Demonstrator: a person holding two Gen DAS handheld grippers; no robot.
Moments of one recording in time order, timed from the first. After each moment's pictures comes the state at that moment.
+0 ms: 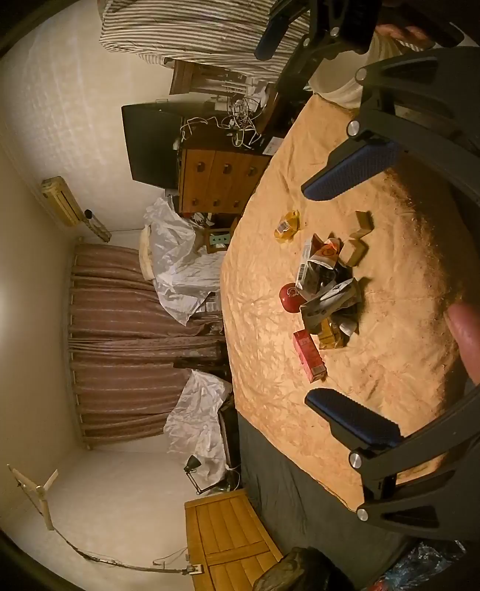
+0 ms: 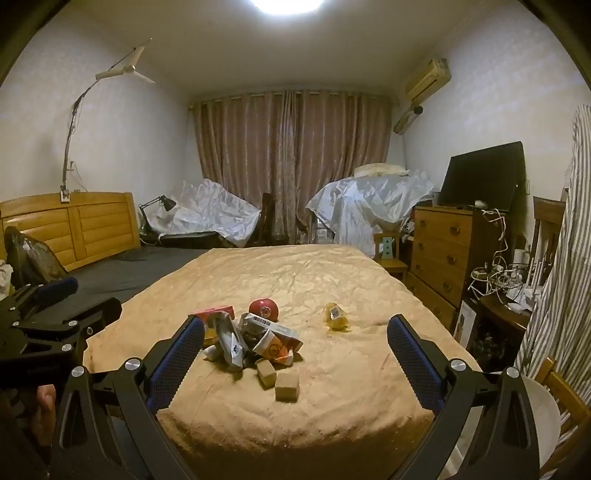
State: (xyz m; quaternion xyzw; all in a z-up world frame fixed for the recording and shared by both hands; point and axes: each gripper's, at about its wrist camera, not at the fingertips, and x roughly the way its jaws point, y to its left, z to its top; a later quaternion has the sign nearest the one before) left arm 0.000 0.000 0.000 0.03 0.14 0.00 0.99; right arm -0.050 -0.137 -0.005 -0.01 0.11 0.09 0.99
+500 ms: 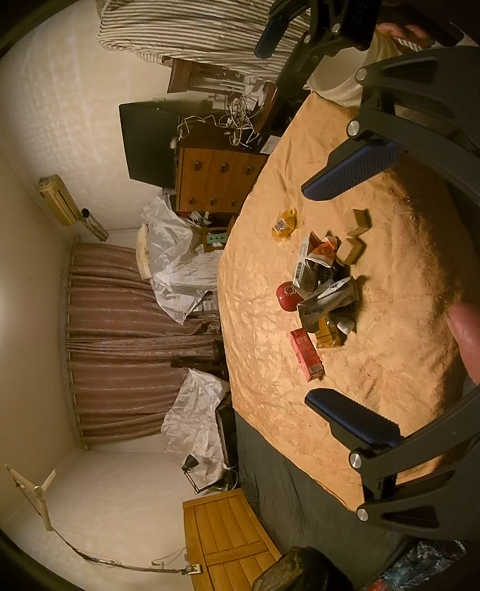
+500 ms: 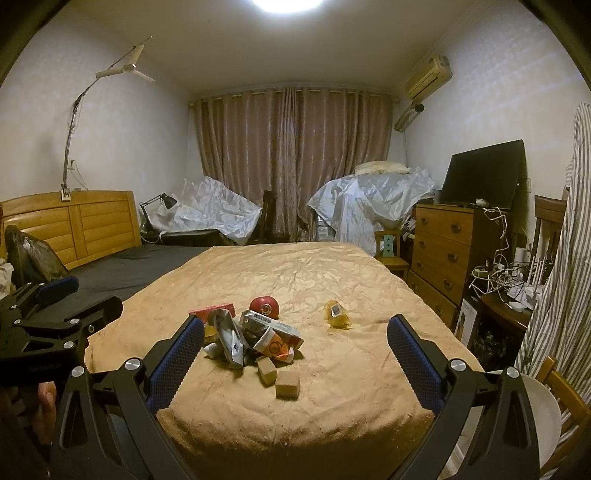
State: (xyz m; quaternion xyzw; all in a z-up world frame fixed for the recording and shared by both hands) left arm 0.000 -0.003 0.001 0.03 0.13 0.00 0.99; right arm -0.047 -0.137 -0.005 -0.01 0.11 0.09 0.99
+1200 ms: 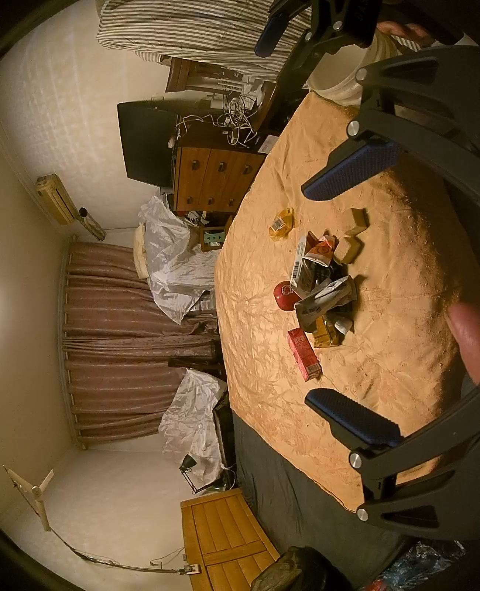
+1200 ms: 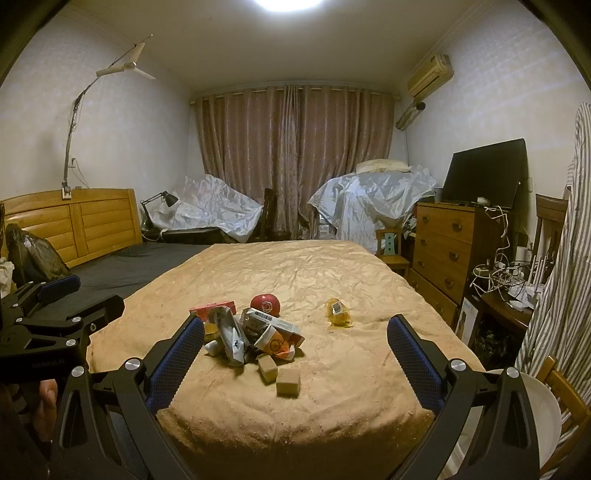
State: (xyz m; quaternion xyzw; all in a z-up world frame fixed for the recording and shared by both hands) left arm 0.003 0.001 -0.005 0.03 0.14 0.00 0.99; right arm -0.046 -0.136 -0.007 -0.01 0.11 0.09 0.99
